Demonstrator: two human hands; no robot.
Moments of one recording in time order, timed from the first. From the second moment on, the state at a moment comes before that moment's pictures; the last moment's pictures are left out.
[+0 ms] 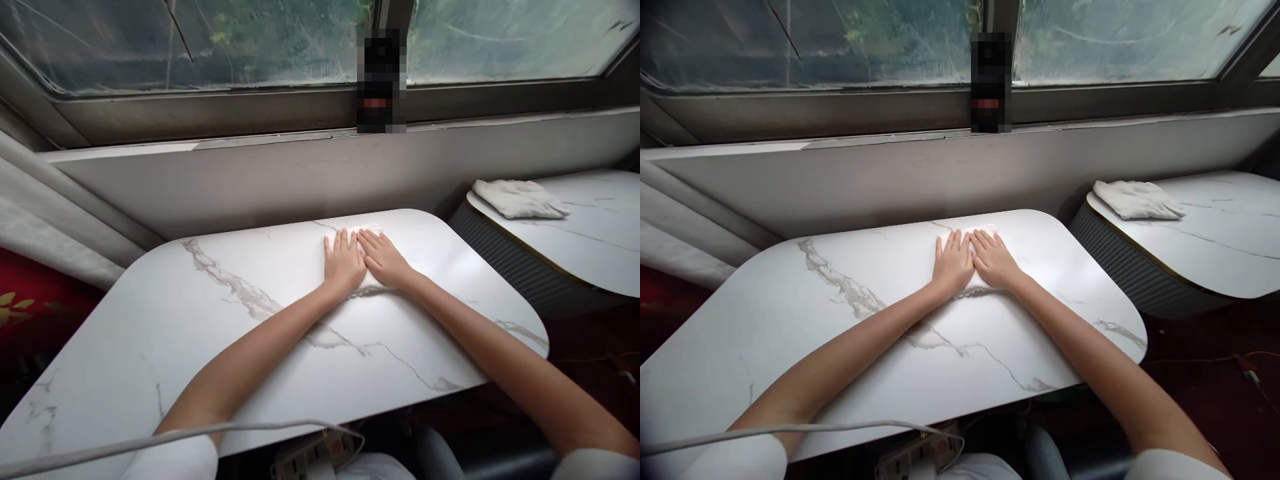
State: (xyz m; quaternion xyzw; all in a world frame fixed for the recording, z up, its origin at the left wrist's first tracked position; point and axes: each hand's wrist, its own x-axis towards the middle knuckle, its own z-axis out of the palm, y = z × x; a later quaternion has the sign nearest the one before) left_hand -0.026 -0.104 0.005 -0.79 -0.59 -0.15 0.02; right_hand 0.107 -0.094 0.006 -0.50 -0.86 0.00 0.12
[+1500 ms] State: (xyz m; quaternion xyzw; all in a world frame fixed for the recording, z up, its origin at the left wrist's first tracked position) left_hand 0.144 -0.007 0.003 -0.86 -0.48 -0.19 -0.03; right_hand 0.276 -0.018 0.001 -0.63 -0.77 -0.01 0.12
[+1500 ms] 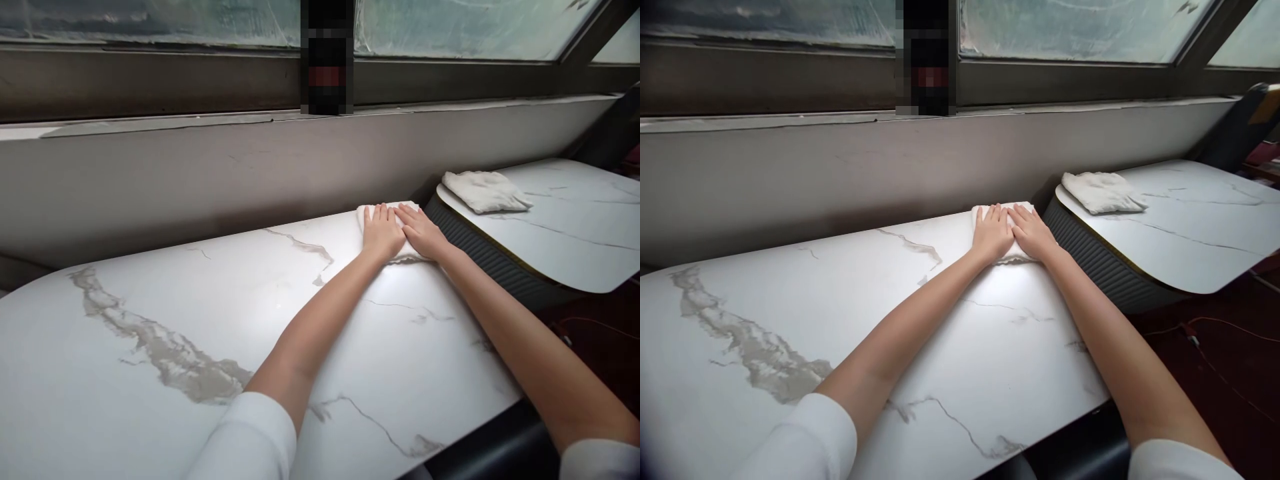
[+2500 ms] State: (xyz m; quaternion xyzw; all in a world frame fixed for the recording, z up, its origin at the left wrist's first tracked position) left_hand 0.051 -0.103 0.005 -0.89 -0.43 -0.16 -0.04; right_hand 0.183 -0.130 0.002 -0.64 -0.76 -0.06 0.09
